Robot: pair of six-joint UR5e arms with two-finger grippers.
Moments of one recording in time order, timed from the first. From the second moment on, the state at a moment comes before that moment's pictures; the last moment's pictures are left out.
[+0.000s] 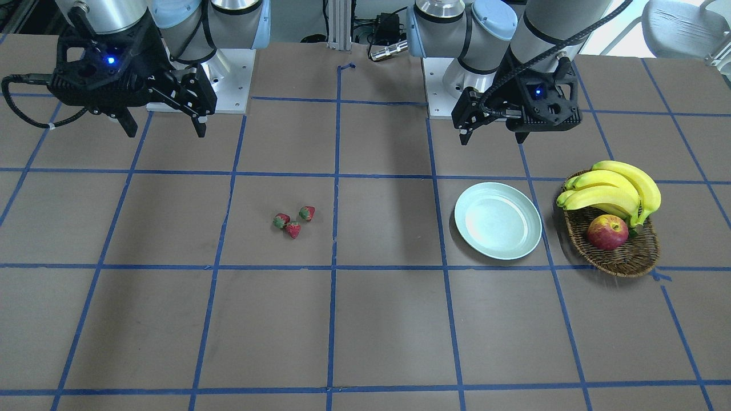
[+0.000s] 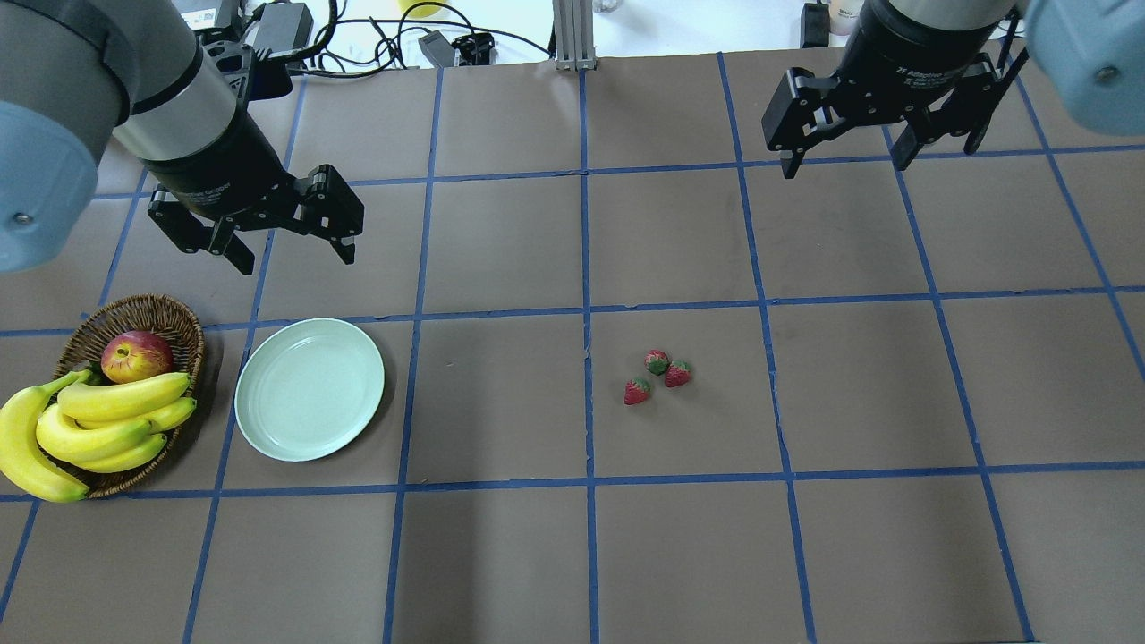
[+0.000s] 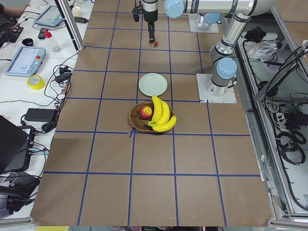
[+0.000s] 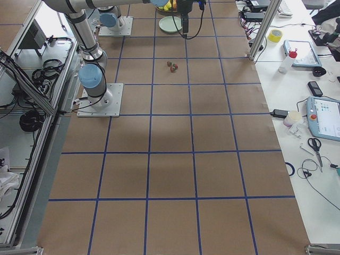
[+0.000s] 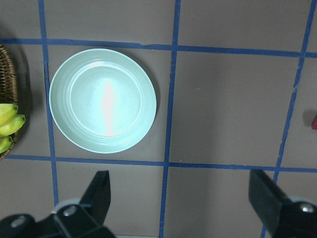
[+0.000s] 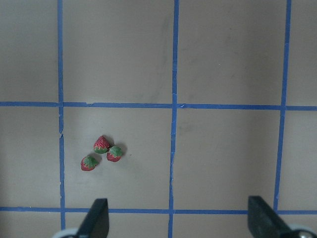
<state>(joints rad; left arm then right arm) -1.55 -1.51 -1.65 -1.59 1.57 -0.06 1.61 -1.58 1.49 -1.55 -1.58 0.01</state>
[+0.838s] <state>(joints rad) -1.56 -1.51 -1.66 -1.58 1.57 -0.05 1.61 -1.58 1.49 -1.55 -1.58 0.01</state>
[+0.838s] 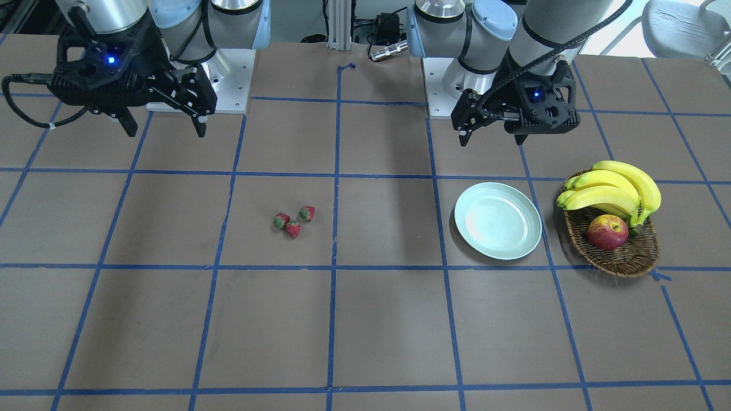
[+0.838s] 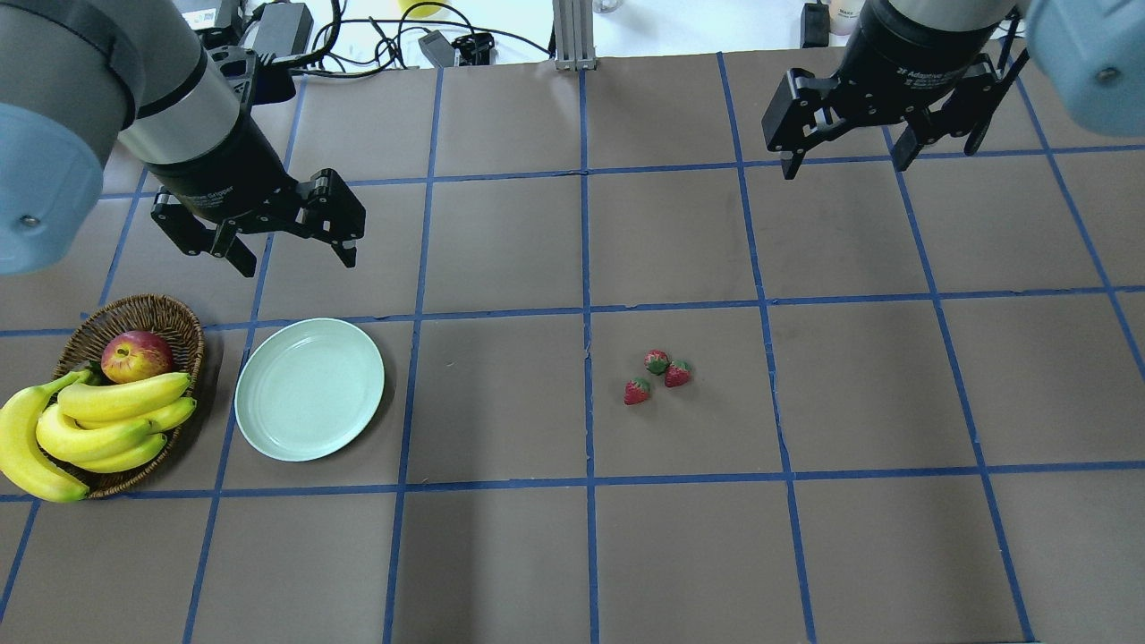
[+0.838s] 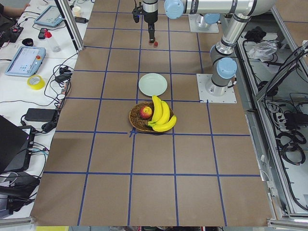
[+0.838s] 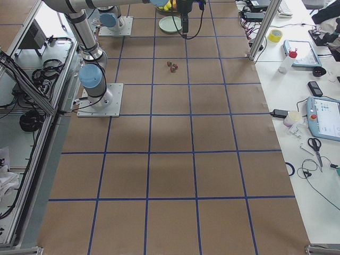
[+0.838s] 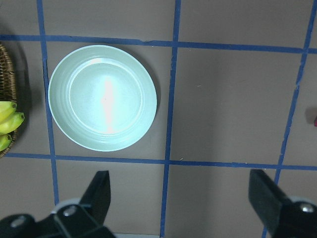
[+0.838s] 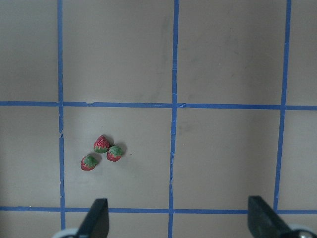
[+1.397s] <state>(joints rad) -1.56 -1.51 -1.66 -1.58 1.57 -0.05 1.61 -1.58 1.50 -1.55 -1.59 0.01</state>
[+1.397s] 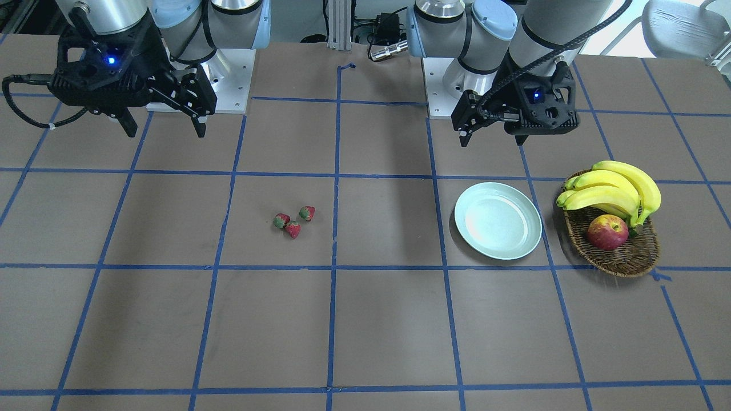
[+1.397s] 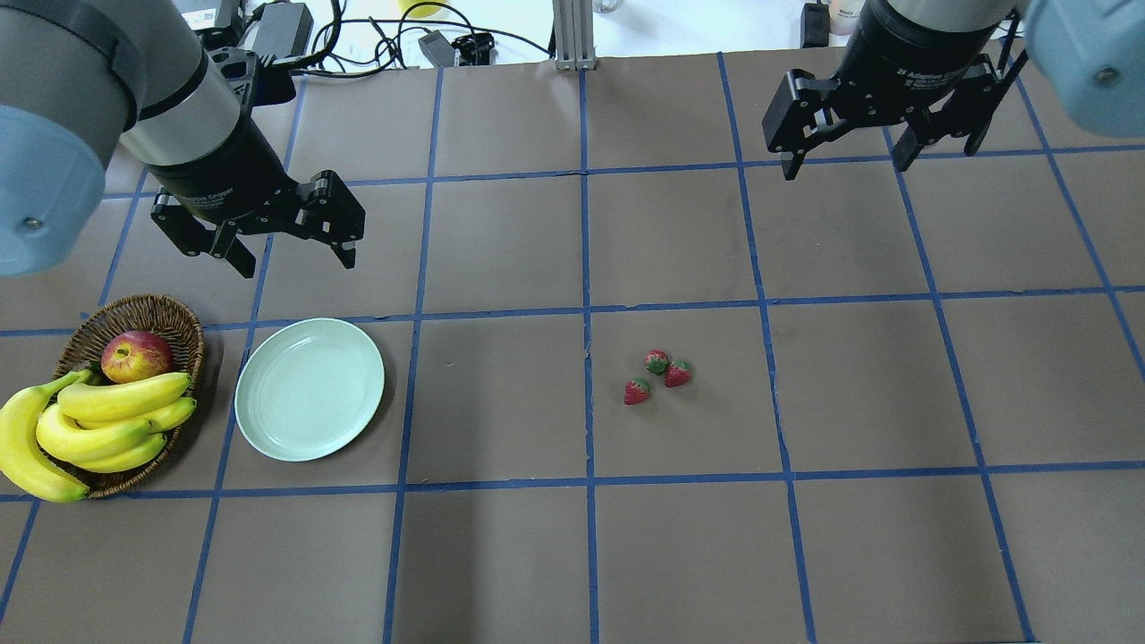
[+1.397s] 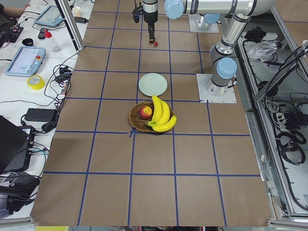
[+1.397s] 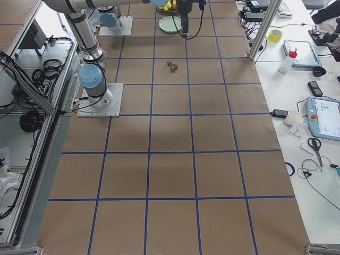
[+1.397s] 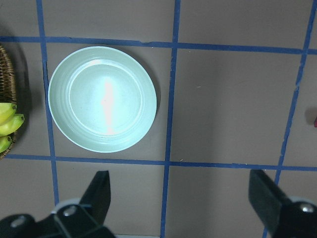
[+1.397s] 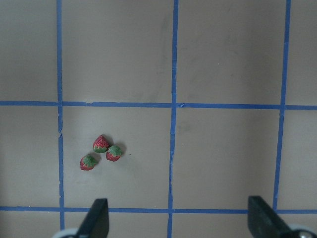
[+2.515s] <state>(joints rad) -1.56 -1.51 -1.67 -1.58 1.57 -0.05 1.75 -1.35 1.57 -1.76 -1.57 0.44</state>
